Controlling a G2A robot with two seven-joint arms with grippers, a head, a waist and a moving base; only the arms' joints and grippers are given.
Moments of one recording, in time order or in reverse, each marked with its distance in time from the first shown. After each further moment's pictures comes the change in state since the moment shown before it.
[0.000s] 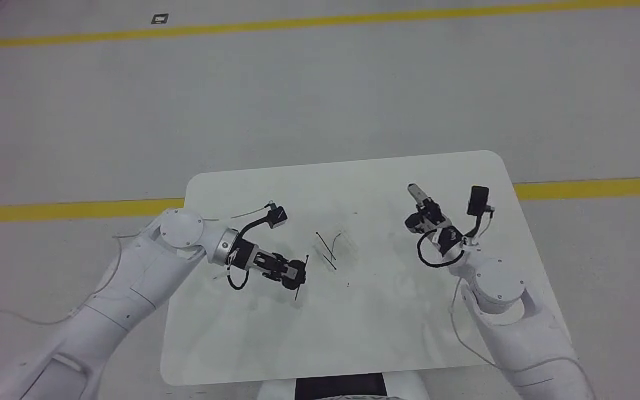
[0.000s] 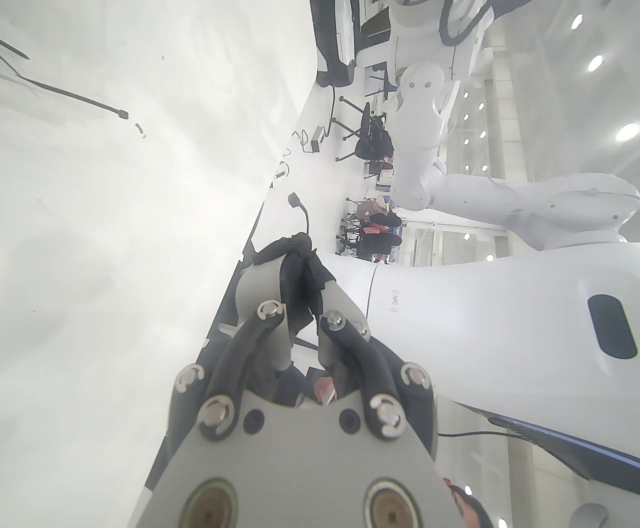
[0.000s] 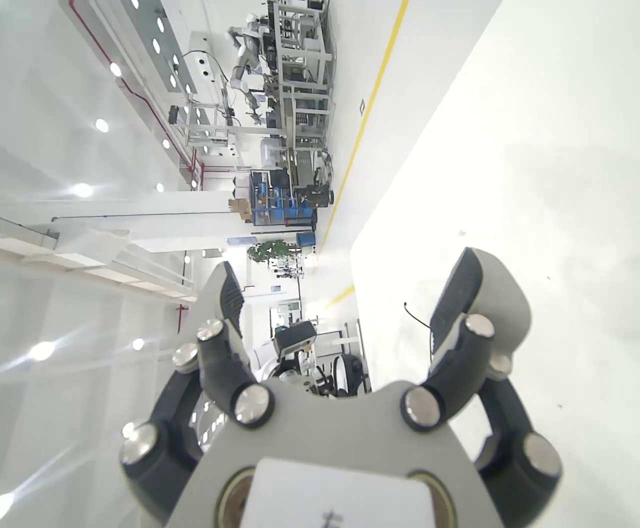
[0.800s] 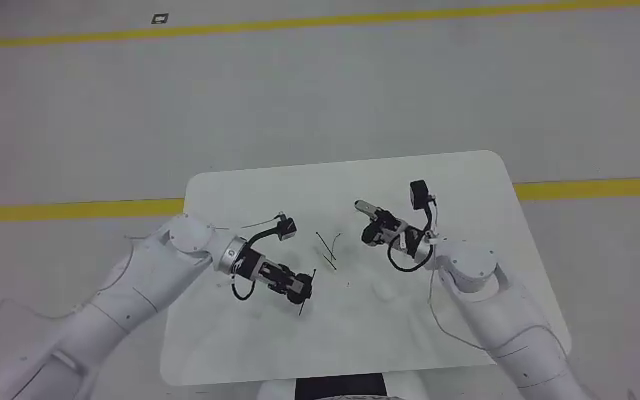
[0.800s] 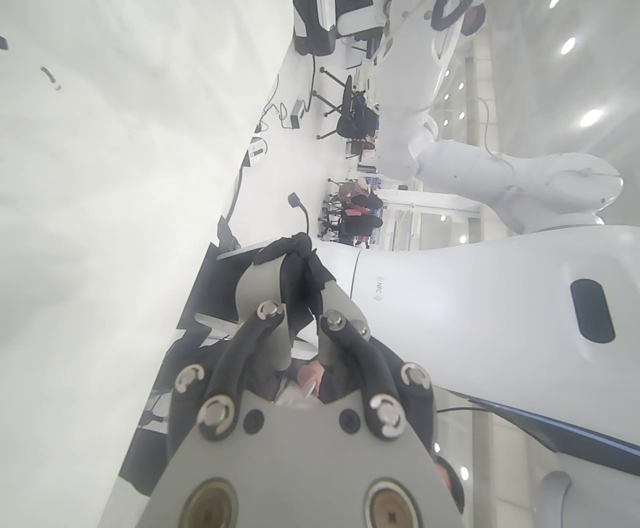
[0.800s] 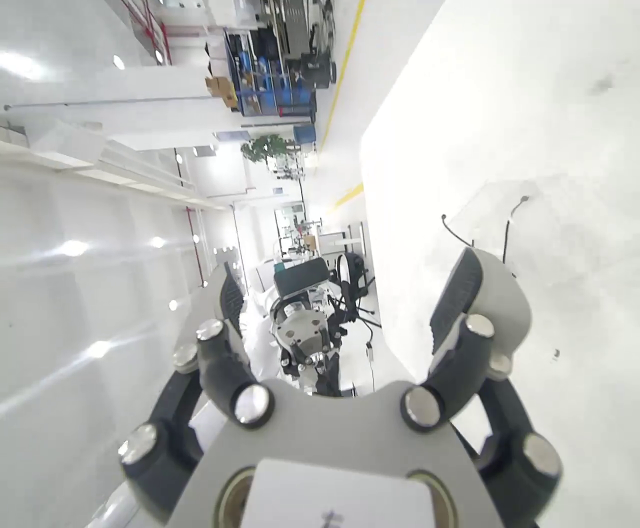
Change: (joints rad) left arm -0.062 0.029 0.159 -0.020 -0.128 0.000 0.000; right arm 0.197 -0.012 -0.169 0.145 0.035 0.006 0.395
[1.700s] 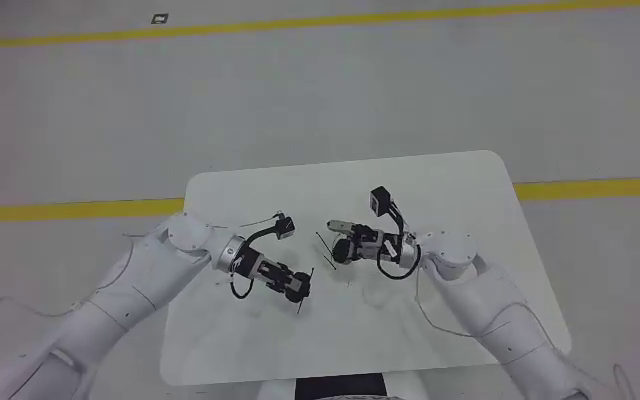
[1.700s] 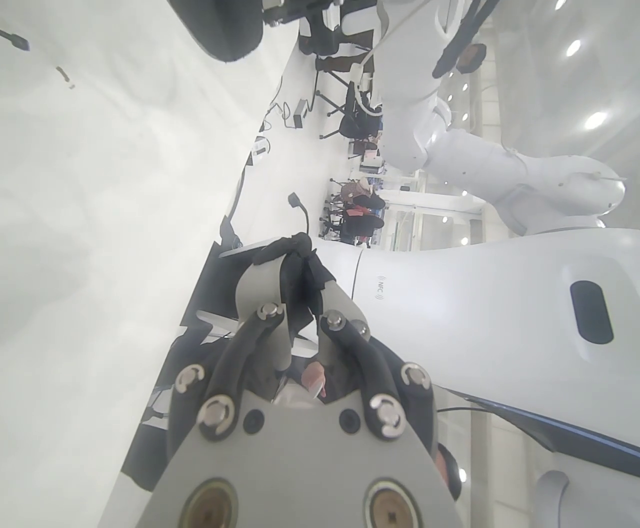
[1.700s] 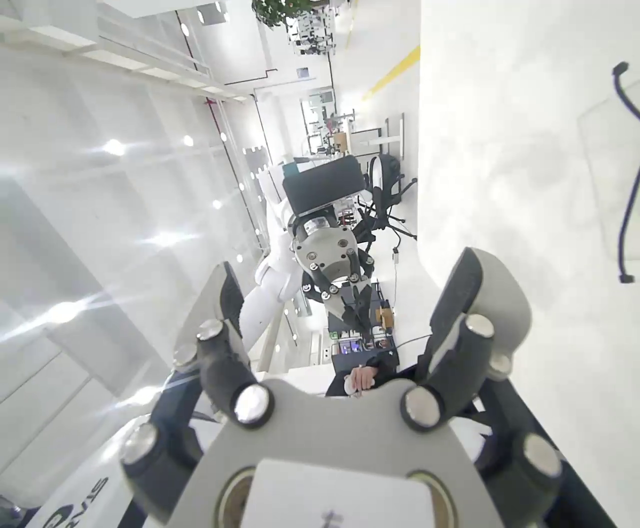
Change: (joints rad) left arm -0.007 0.002 0.004 0.006 0.008 0.000 0.000; right arm 0.138 -0.025 -0.129 0.169 0.171 -0.112 0.285
